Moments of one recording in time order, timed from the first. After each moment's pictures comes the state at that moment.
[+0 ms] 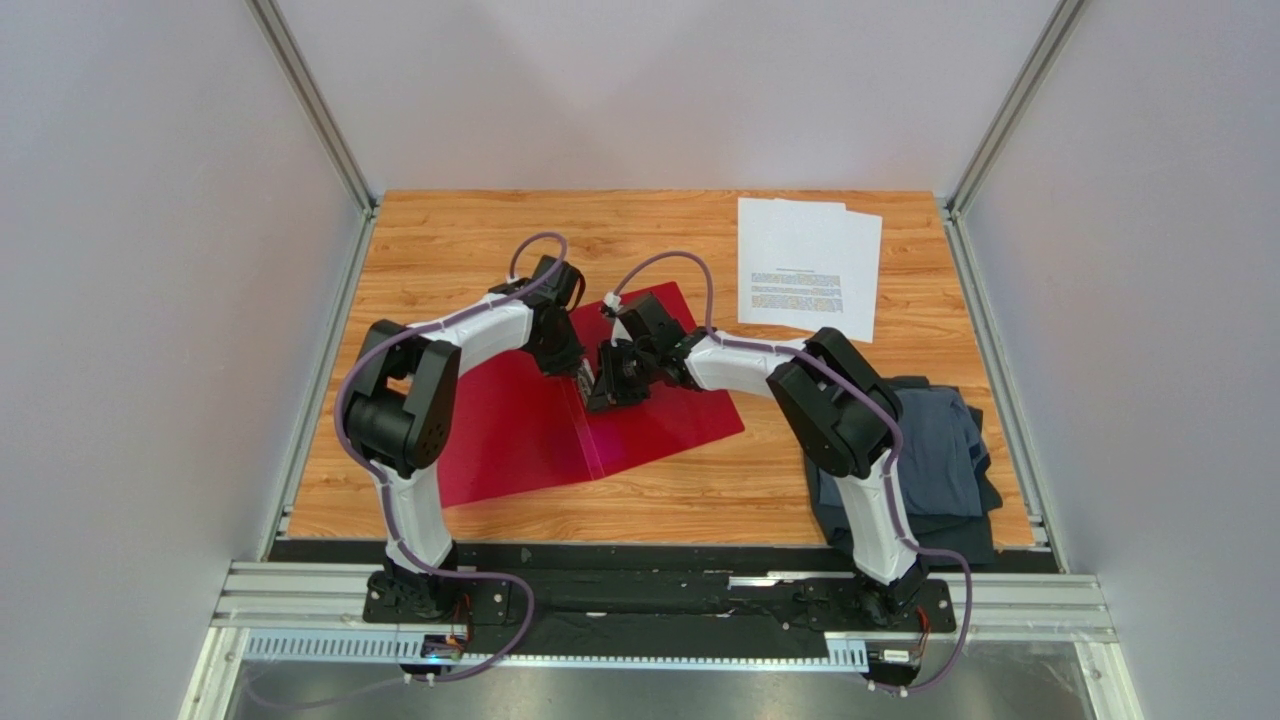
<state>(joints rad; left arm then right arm) -0.40 1.90 1.24 -0.52 -0.06 -0.78 0.76 2.11 1.36 -0.10 -0.41 0.63</state>
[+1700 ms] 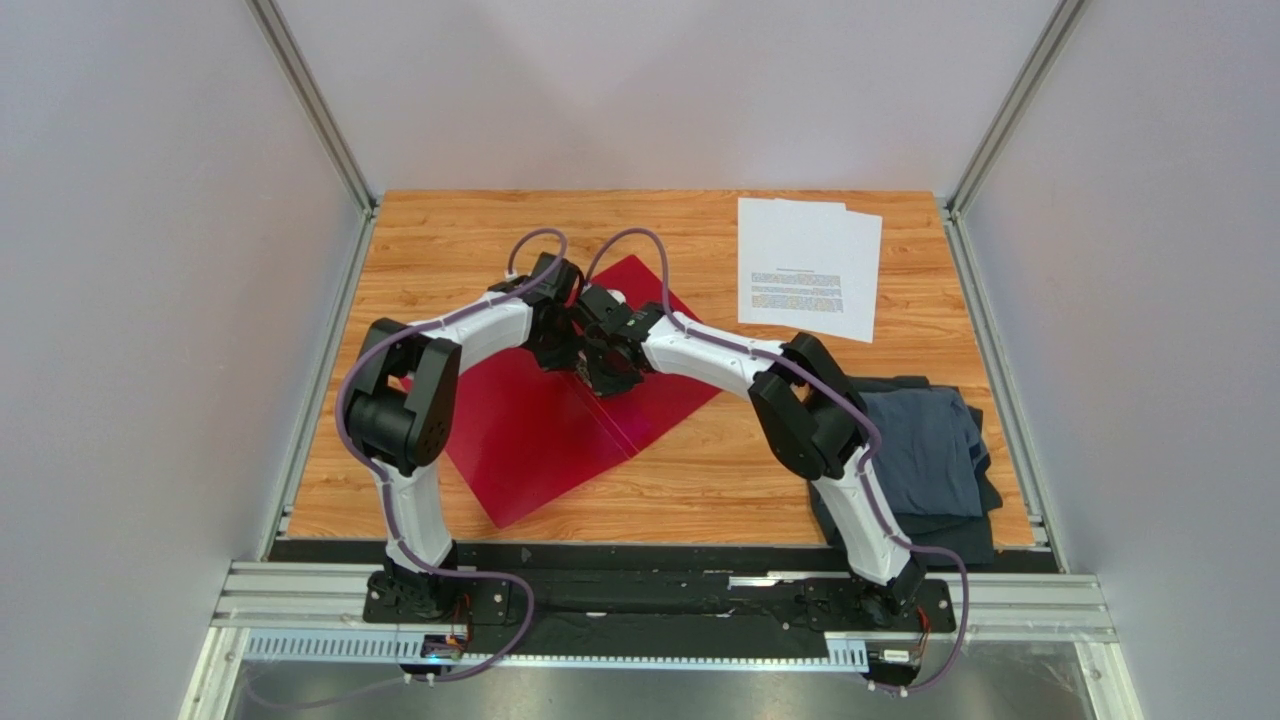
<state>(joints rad) -0.40 1.91 1.25 -0.50 -0.09 -0.77 0.85 2.22 1.75 -0.62 0.07 0.57</state>
